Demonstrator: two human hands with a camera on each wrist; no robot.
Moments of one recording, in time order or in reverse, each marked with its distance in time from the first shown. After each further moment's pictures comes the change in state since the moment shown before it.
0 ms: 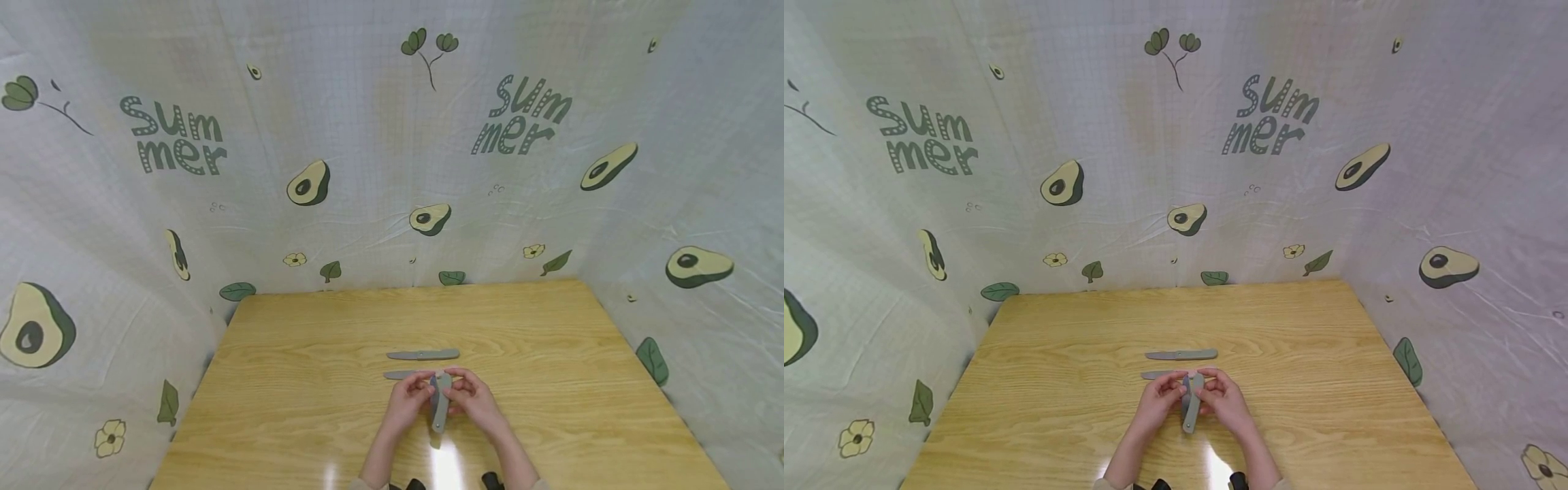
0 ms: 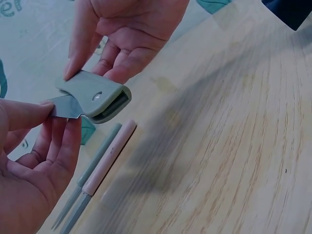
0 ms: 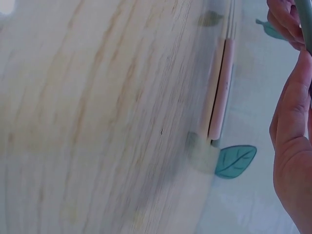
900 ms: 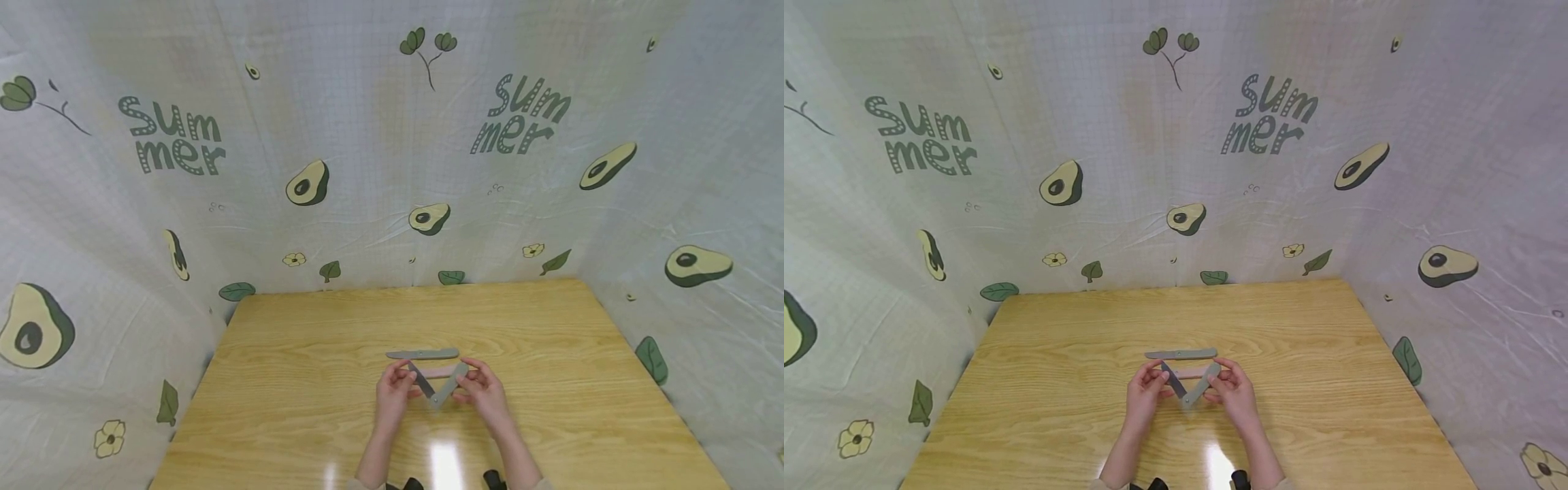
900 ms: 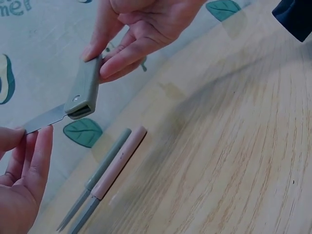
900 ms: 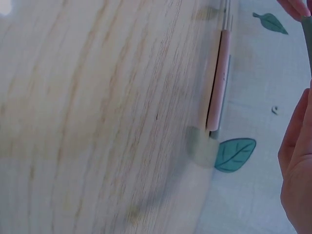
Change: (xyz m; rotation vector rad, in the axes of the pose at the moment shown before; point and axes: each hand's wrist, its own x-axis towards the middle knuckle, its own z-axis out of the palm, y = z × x) left_hand 0.000 0.014 -0.004 -0.179 0.282 0.018; right_hand 0.005 0.002 -0.006 0.157 0.218 -0.040
